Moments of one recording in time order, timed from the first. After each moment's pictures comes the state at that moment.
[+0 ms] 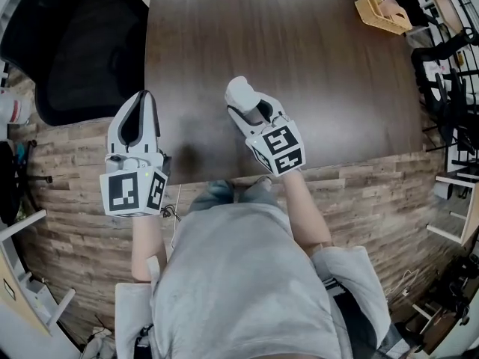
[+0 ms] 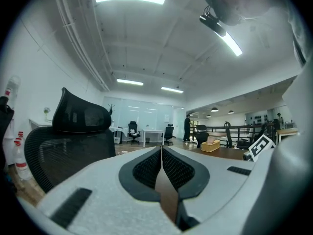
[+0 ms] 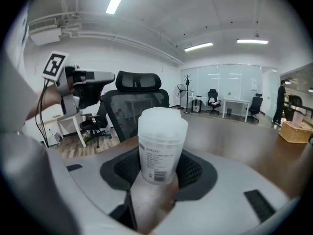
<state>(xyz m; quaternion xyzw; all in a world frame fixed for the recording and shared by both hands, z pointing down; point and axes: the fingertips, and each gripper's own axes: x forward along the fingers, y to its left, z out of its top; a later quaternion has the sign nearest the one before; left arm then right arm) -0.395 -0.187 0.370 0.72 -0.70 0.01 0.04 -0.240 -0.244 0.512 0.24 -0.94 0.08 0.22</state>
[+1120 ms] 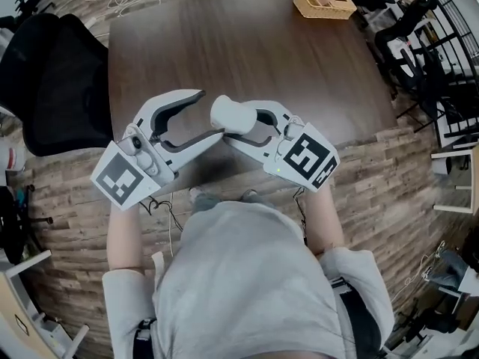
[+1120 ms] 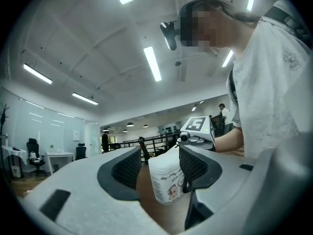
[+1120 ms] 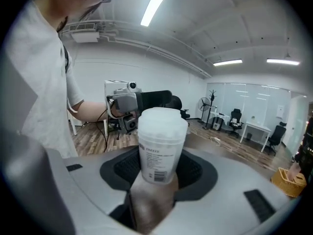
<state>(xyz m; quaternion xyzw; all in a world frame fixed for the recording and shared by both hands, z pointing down) -0.123 -0.175 0.282 0.97 -0.24 0.01 -0.11 -0.112 -0.184 0.361 0.11 -0.97 -0.03 0.21</state>
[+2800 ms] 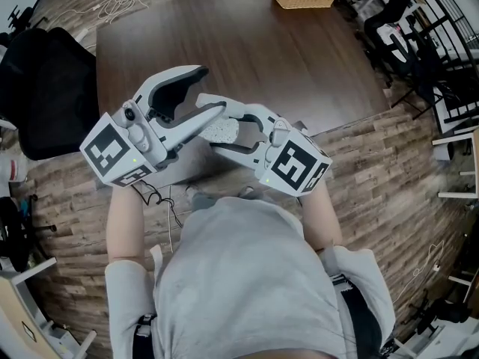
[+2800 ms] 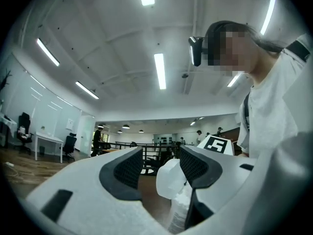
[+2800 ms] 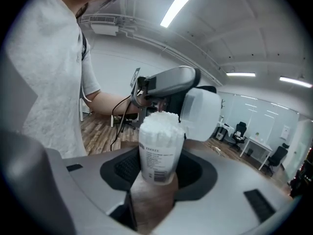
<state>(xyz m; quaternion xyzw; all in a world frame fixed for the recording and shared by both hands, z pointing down) -0.062 -0.182 0.241 0.98 -0.20 -0.07 -0.03 -0.074 -0.140 0.352 0.07 -0.97 -0.11 0.22</state>
